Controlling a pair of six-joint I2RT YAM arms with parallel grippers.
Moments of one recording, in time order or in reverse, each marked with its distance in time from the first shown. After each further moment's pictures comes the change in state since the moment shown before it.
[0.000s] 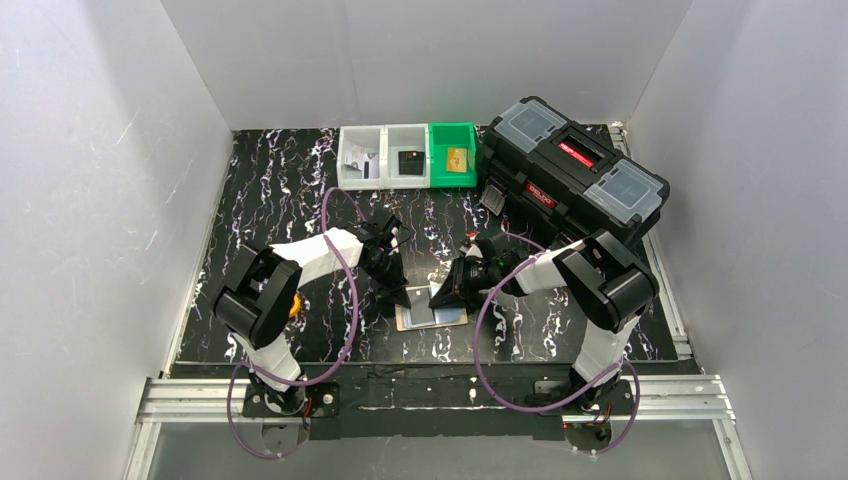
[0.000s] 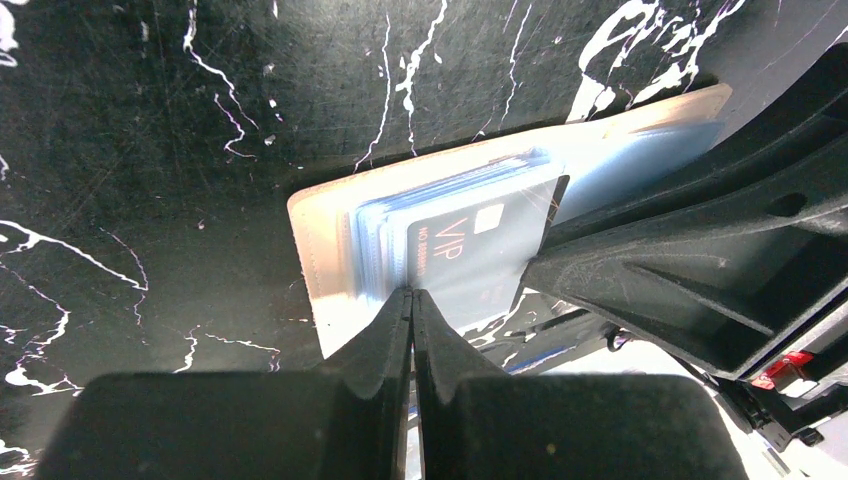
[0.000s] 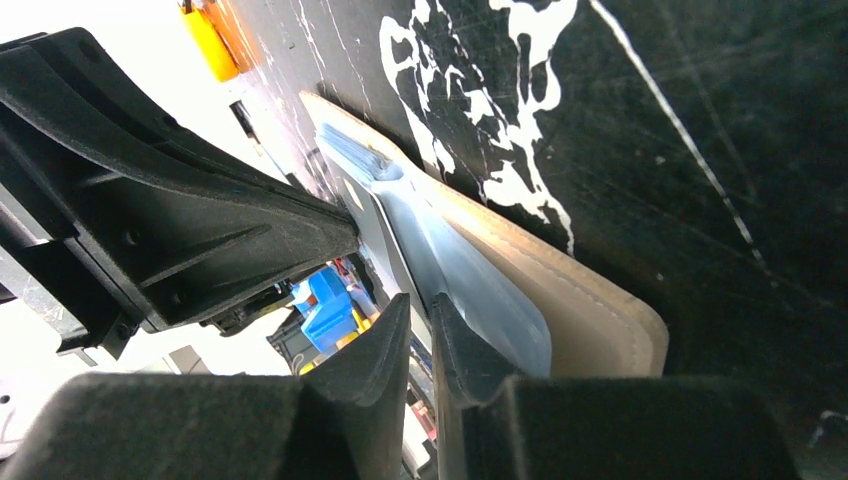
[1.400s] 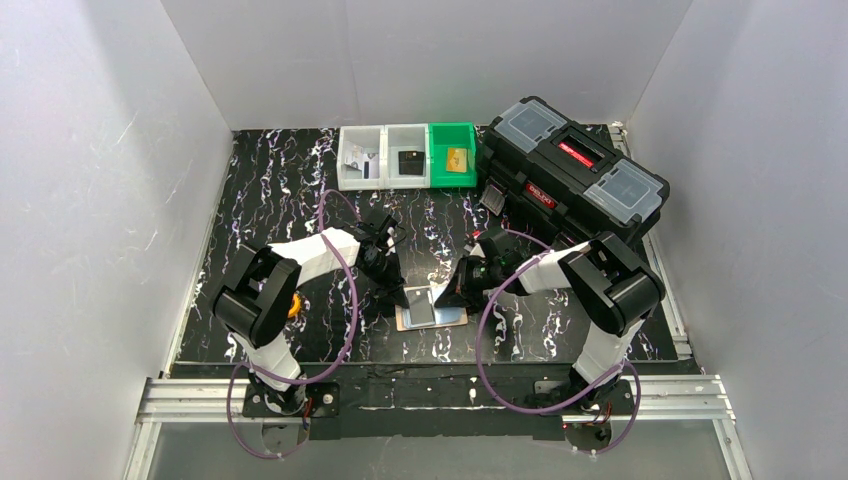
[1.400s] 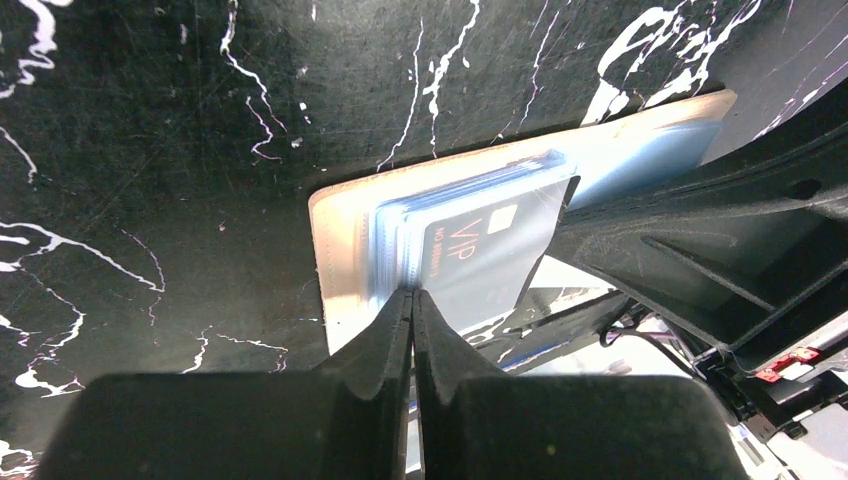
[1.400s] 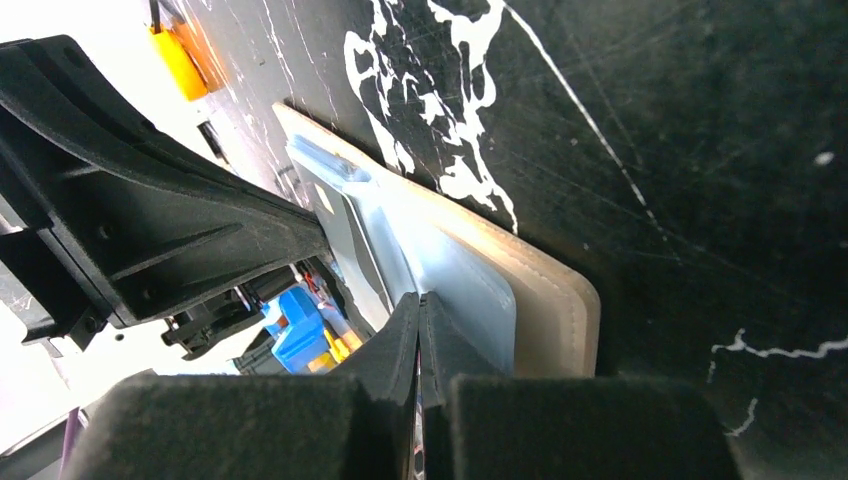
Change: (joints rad) left arm 0.026 0.002 -0.016 0.005 0.026 0.001; right arm -0.006 -0.033 -0.005 -0.068 0.068 -0.068
